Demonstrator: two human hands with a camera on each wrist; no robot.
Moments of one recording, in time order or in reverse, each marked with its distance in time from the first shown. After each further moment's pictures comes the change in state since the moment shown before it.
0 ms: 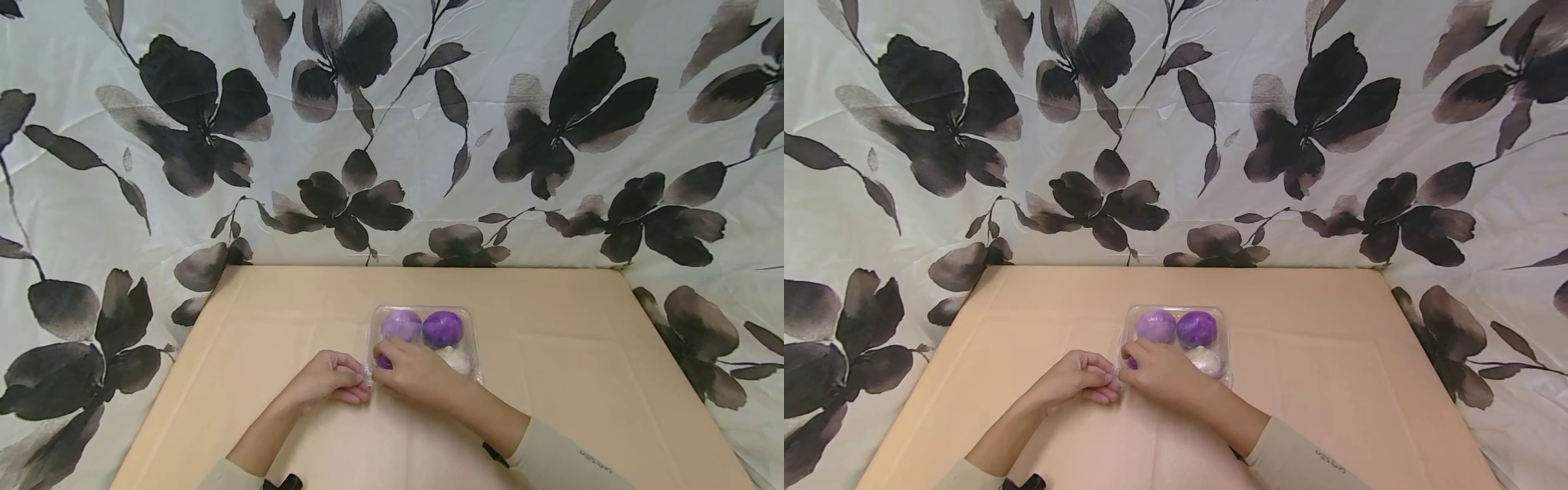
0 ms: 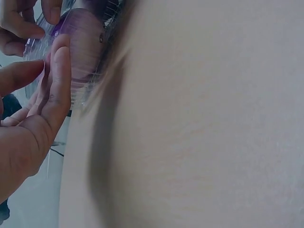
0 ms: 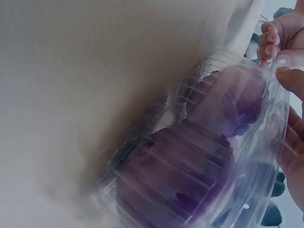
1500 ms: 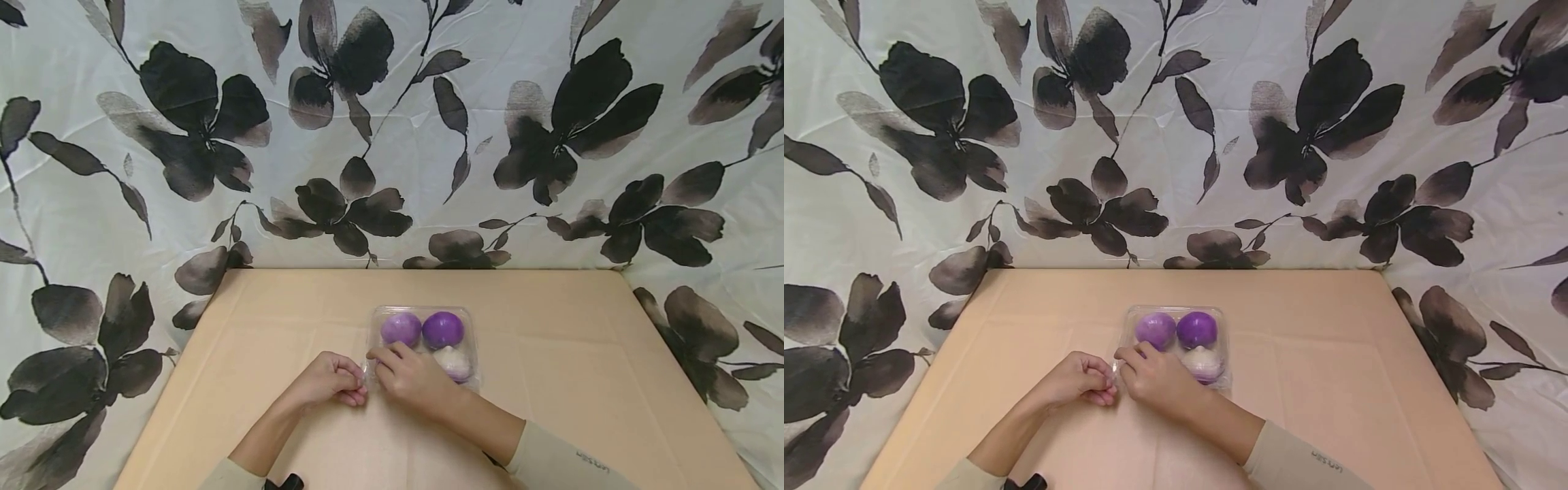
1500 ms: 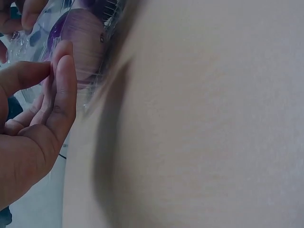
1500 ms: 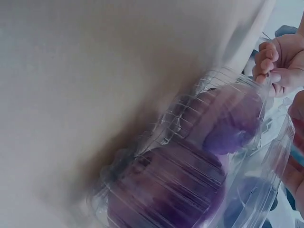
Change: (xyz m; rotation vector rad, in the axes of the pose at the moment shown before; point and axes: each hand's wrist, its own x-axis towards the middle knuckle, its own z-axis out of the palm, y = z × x) left_hand 0.016 0.004 0.007 0.092 0.090 -0.007; right_hand 0.000 0.004 -0.002 -0.158 0.140 0.028
